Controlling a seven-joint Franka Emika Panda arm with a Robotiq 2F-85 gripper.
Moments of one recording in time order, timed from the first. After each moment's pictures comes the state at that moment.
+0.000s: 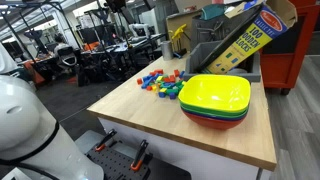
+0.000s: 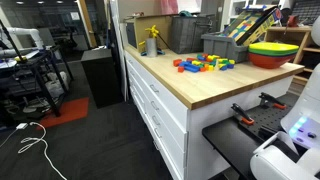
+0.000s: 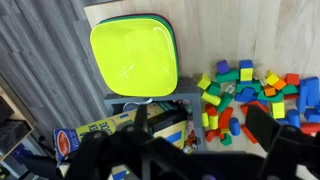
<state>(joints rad) -0.23 -0.95 -0.17 -2.53 -0.30 1.91 -0.14</state>
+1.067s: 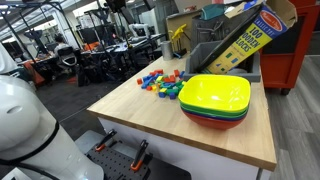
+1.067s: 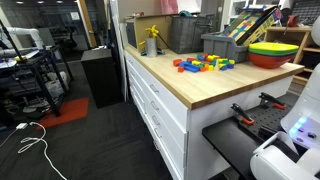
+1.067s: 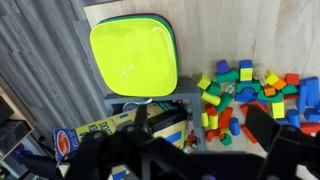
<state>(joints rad) -0.23 -0.95 -0.17 -2.53 -0.30 1.91 -0.14</state>
